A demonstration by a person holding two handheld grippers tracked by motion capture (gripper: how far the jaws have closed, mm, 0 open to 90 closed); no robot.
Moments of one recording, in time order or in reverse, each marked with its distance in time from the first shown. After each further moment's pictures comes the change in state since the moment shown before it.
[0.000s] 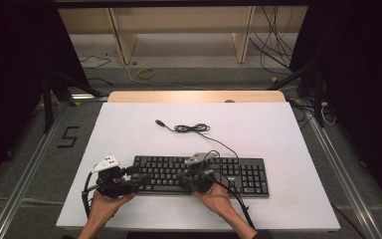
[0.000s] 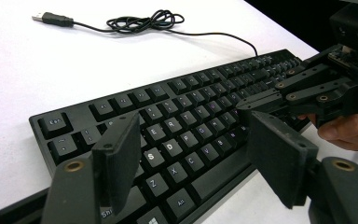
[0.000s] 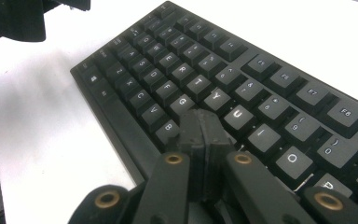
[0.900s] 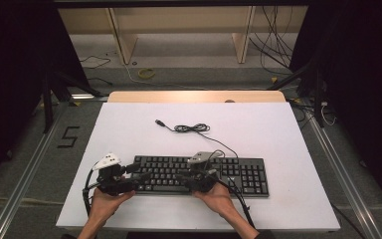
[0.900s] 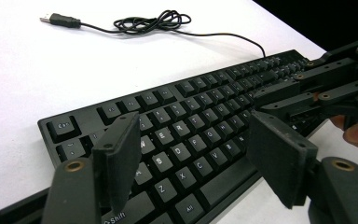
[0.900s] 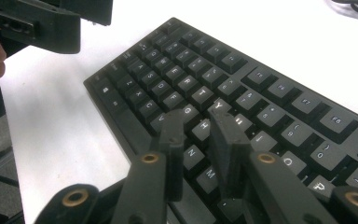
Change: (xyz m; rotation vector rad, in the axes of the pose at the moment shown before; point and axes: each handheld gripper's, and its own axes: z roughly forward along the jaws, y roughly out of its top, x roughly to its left) left arm 0.003 0.004 0.004 0.006 0.021 -0.002; right arm 0.000 0.002 -0.011 -0.041 0.023 0.010
